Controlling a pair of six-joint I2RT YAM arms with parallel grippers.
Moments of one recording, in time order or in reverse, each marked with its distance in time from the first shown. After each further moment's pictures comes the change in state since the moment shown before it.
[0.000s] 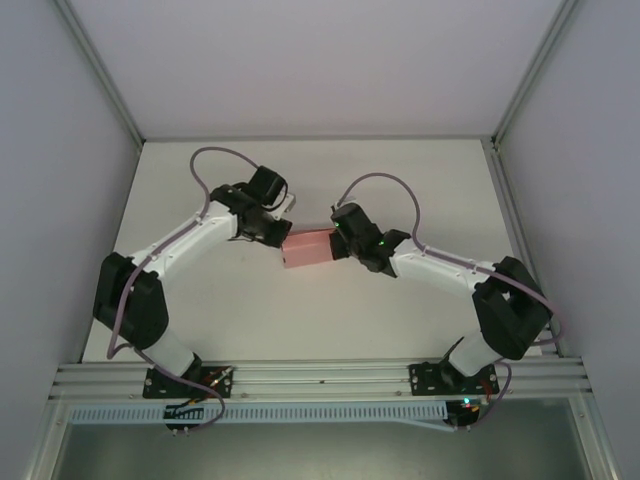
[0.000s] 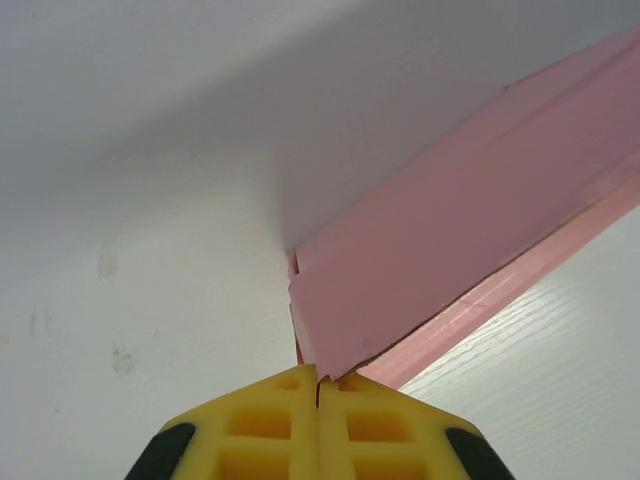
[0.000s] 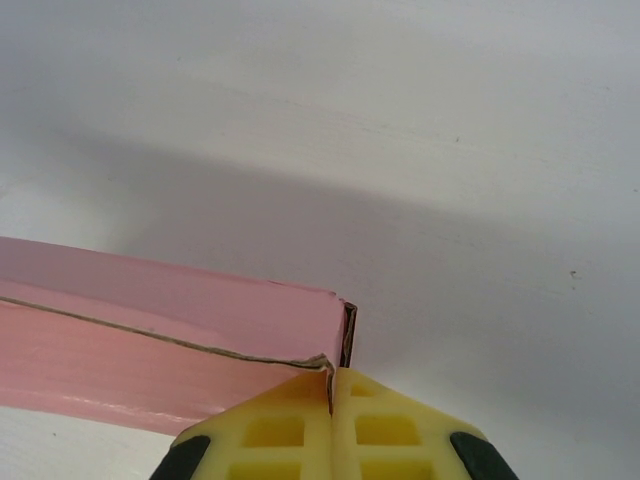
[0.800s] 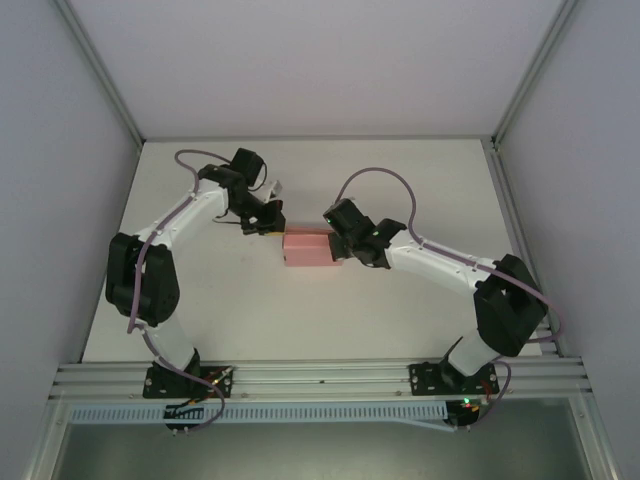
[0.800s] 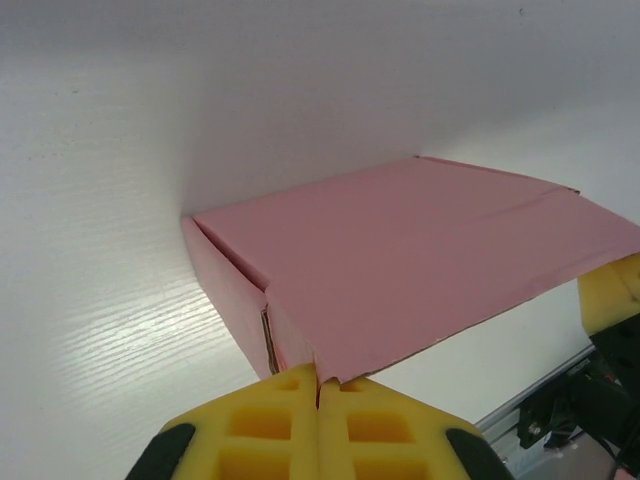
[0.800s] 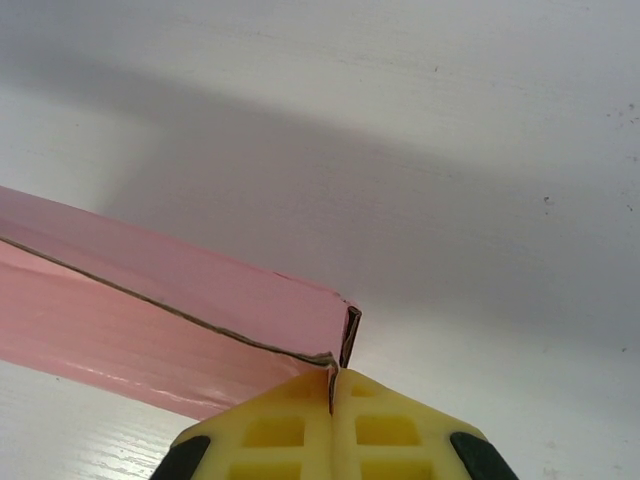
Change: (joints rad) left arm 0.177 0.132 0.119 -0.087 0.408 -0.189; right arm 0.025 0.025 0.126 -0.248 0.012 0.078
